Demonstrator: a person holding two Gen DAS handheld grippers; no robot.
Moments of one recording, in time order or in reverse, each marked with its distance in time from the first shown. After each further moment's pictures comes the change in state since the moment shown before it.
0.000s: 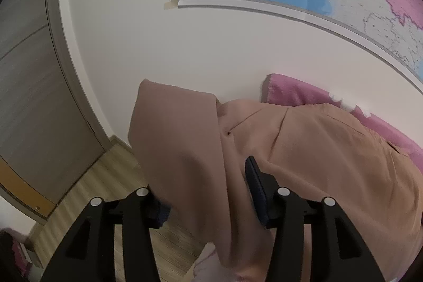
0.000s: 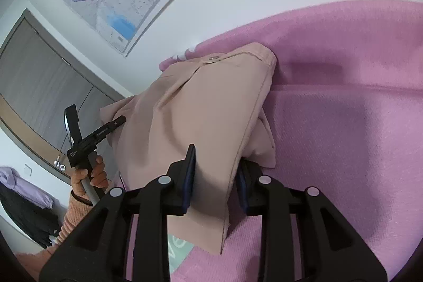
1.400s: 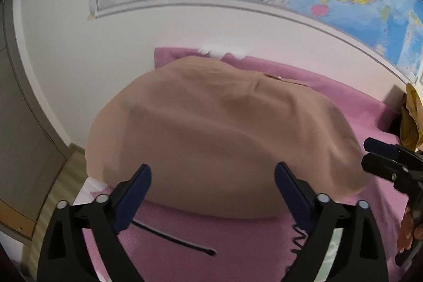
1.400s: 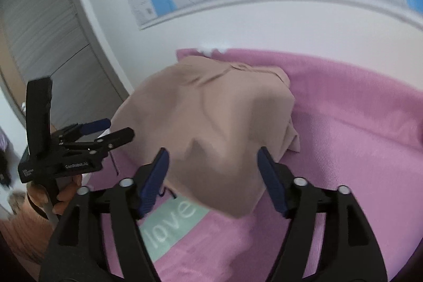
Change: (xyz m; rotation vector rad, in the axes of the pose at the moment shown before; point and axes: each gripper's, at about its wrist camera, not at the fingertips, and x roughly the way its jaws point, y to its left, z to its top) left arm -0.082 -0.136 -0.082 0.172 0.009 -0.254; right arm -0.021 0.079 -0.036 -0.371 -0.070 -0.194
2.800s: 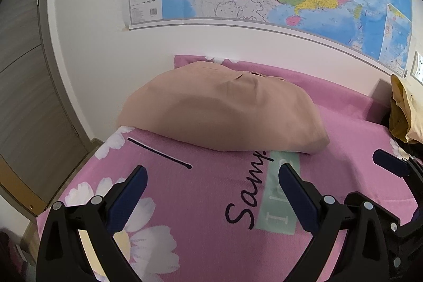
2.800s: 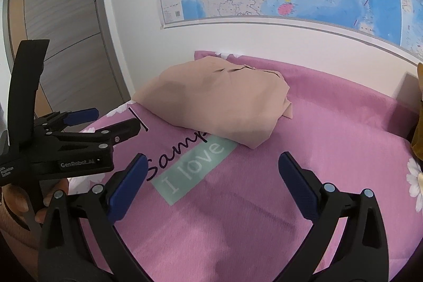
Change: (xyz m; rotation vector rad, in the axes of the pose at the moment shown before) left arm -0.099 -0.050 -0.072 -0.052 -0.078 0.126; right arm -0.080 0.055 -0.071 -0.118 -0.083 -0.078
